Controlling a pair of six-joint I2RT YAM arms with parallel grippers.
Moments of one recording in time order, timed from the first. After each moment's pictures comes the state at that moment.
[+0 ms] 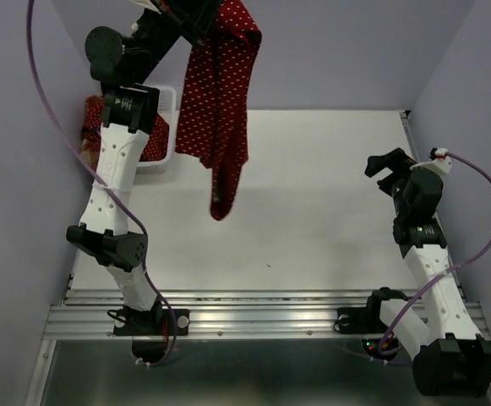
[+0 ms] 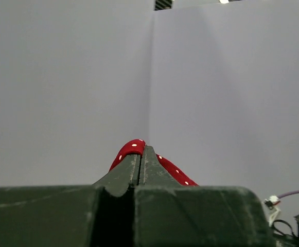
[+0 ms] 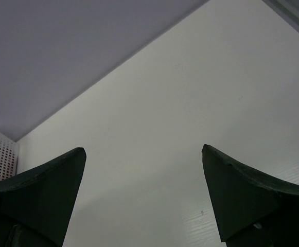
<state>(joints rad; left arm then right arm) -0.26 1.72 2.25 0.24 0.56 -0.52 -0.06 0.86 0.70 -0.01 0.12 0.59</state>
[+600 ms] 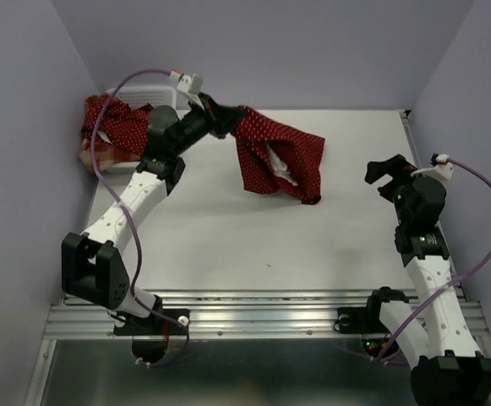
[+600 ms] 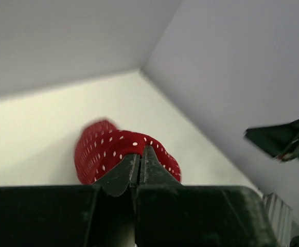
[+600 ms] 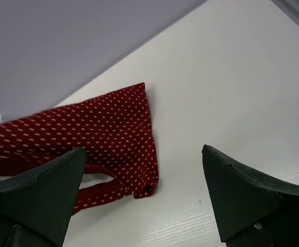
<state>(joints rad) -0.36 1.47 1.32 0.41 0.53 -0.54 -0.06 0.75 0.67 -0.06 0.08 0.58</state>
